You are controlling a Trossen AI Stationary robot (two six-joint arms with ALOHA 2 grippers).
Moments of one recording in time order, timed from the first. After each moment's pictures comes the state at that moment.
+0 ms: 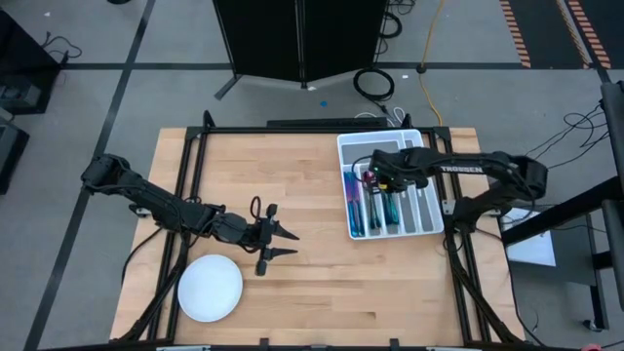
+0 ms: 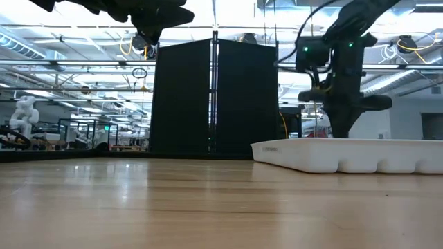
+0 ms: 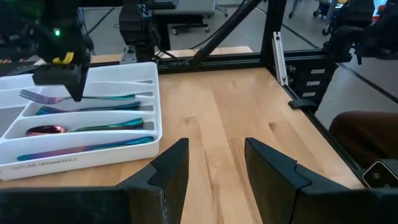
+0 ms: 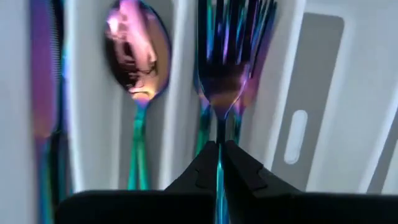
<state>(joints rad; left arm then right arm) -0.36 1.30 0.67 0.36 -0.19 -0.04 -0.38 1.40 0.85 -0.85 0.10 1.03</state>
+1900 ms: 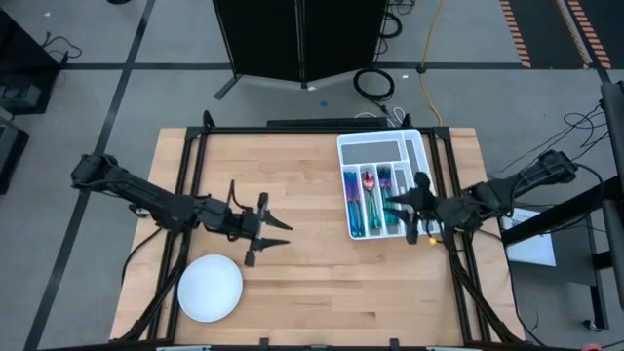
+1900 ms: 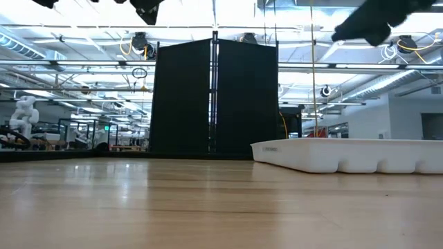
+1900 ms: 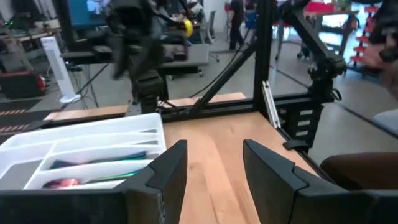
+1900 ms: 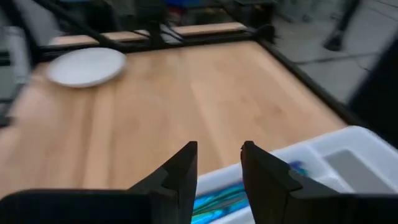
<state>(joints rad) -0.32 1.17 0.62 0.46 -0.13 0.06 0.42 0.74 0.66 -0.42 0.64 0.35</state>
